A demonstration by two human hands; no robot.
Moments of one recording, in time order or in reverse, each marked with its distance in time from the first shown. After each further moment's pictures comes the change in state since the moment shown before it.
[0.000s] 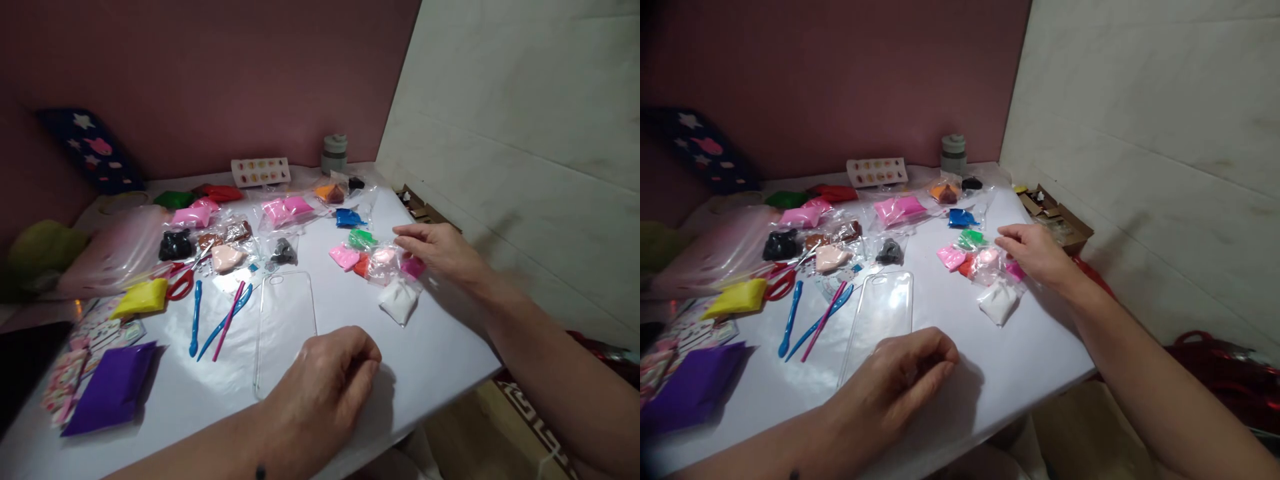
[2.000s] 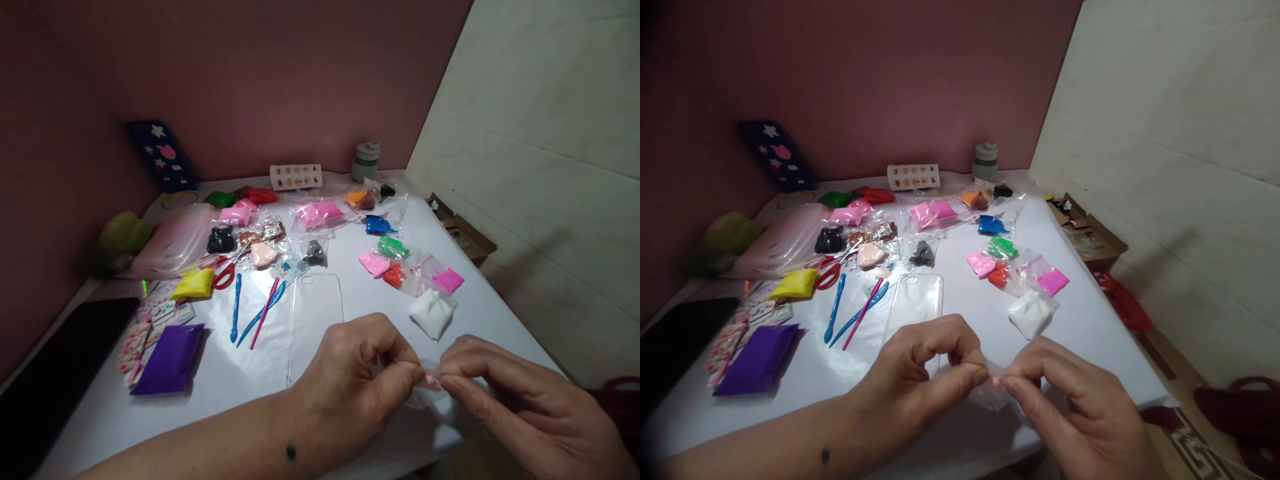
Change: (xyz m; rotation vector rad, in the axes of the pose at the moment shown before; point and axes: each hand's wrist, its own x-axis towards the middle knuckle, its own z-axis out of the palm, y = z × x) left_hand -0.003 0.009 -0.009 -0.294 0.165 0.125; right_hand -0.138 -0.017 0.023 0.119 -0.211 -0.322
